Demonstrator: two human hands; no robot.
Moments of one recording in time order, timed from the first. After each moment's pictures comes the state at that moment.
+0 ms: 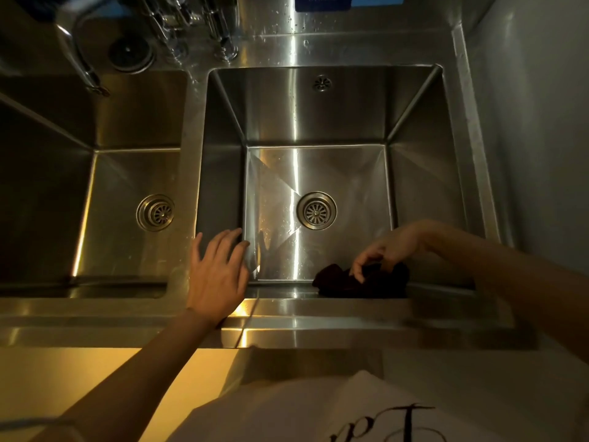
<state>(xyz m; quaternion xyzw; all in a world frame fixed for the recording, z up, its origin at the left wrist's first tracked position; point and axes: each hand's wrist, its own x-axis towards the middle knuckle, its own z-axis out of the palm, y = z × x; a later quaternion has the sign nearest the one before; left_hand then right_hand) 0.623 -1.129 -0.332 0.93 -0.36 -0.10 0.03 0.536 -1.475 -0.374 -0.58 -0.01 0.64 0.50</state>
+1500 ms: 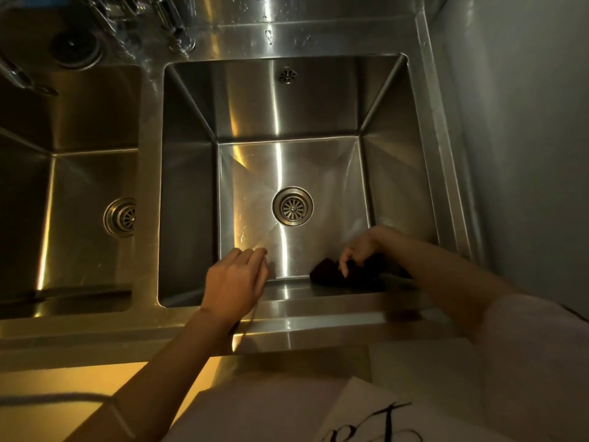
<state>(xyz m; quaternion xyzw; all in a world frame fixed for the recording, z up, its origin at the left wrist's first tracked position) 0.593 -1.188 -0.338 0.90 -0.42 -0.10 0.10 0.530 -1.478 -0.428 -0.66 0.07 0.69 0.30</state>
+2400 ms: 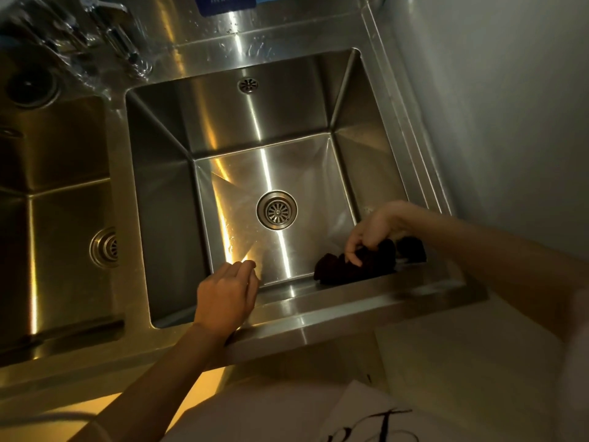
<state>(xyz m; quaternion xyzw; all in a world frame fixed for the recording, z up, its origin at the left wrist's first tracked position) 0.589 -1.188 -0.336 0.89 -0.44 -0.10 0.12 0.508 -1.504 -0.358 -0.66 0.07 0.65 0.38</state>
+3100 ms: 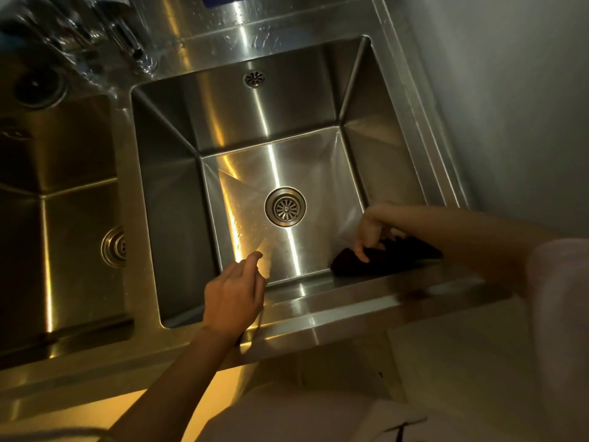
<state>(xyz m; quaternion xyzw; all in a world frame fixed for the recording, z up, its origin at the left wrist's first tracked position) 0.587 -1.187 -0.335 0.90 -0.41 -0.10 0.14 0.533 -1.489 -0.393 -0.65 -0.01 0.75 0.14</state>
